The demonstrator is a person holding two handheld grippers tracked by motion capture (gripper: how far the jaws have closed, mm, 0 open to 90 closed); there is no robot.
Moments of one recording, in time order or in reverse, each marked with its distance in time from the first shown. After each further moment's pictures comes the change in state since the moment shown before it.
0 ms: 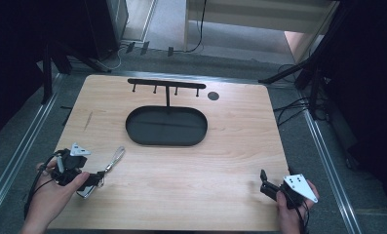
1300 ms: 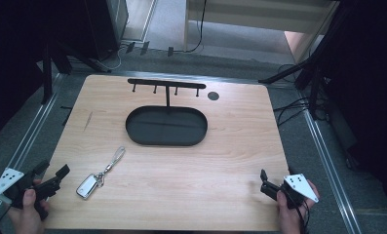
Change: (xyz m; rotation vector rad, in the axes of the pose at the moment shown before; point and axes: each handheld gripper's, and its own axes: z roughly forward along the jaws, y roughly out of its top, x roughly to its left) left arm 0.078 -0.114 0.007 -0.744 -0.024 -0.319; right arm -0.001 0.000 0.000 0.006 0.005 0.010
